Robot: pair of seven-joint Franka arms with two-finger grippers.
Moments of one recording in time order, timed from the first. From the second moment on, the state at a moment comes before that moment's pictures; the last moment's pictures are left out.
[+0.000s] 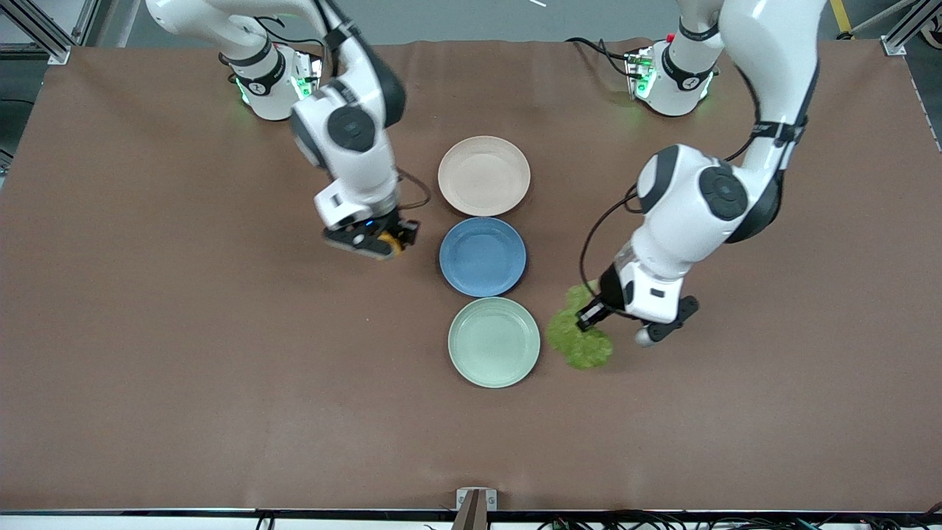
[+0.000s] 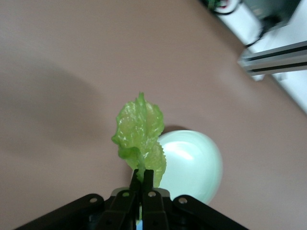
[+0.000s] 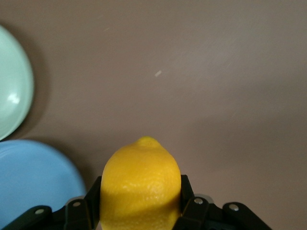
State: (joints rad) left arm -0.25 0.36 -0.15 -1.82 -0.20 2.48 -0.78; right arm 0.59 0.27 -0.05 -1.98 -0.05 2.25 0.79
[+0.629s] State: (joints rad) left arm -0.14 0.29 -0.15 -2.23 -0.20 2.68 -0.46; right arm 0.27 0.28 -0.05 -2.16 -0.04 2.40 0.23
